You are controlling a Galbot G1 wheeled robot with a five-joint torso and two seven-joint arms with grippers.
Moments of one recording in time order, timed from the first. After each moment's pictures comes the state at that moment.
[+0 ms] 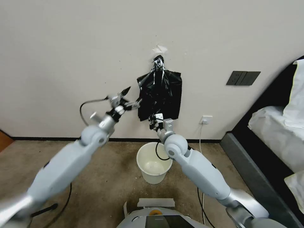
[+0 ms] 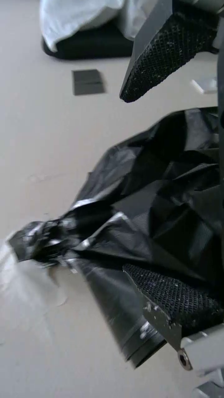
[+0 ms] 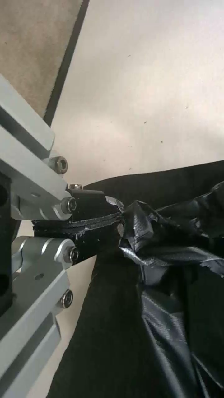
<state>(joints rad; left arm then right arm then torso) 0.25 -0.81 0.32 -1.78 -0.96 -0.04 -0.02 -0.62 1.23 -0.18 1.99 0.80 -0.59 0.63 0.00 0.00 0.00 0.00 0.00</state>
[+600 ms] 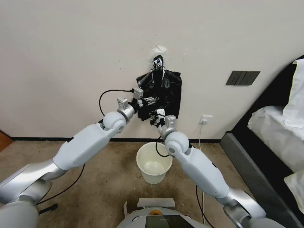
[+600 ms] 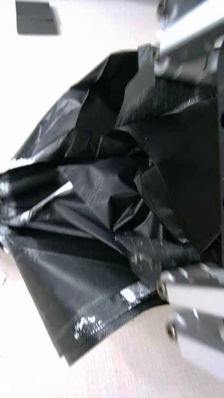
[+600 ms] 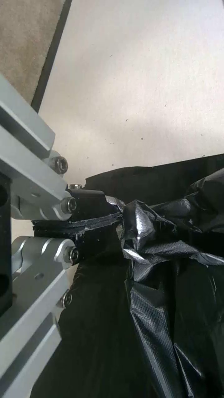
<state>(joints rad) 0.21 -0.86 0.36 -1.74 -0.90 0.08 -0.17 -0.63 1.23 -0.15 2.00 0.77 -0.55 0.60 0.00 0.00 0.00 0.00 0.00</state>
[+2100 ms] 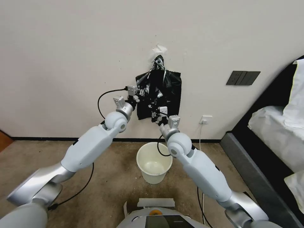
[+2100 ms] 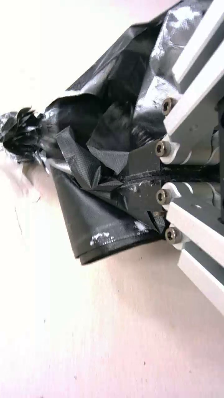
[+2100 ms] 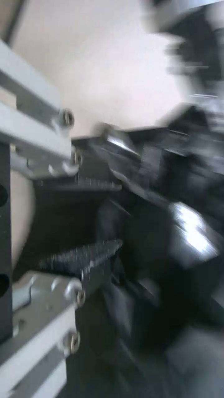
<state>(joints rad) 0.35 -0.93 0.17 -1.73 -0.94 0.02 -0.23 -0.76 1.19 -0.01 2.13 0.53 -0.45 0.44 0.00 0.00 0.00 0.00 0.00</state>
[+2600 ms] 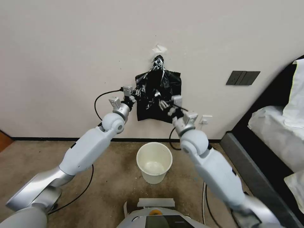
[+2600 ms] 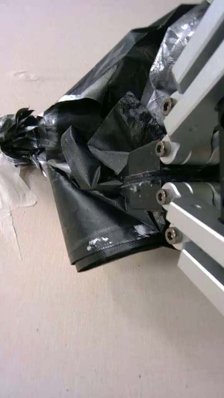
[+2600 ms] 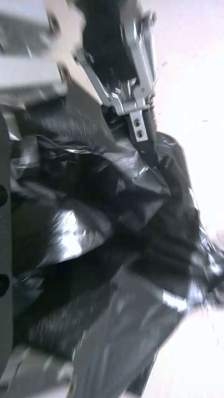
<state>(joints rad) 0.35 -0.96 0.17 -1.72 -0.93 0.01 -0.23 -0.42 1.11 -0.19 1.99 0.54 -0.50 0.46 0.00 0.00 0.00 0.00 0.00</state>
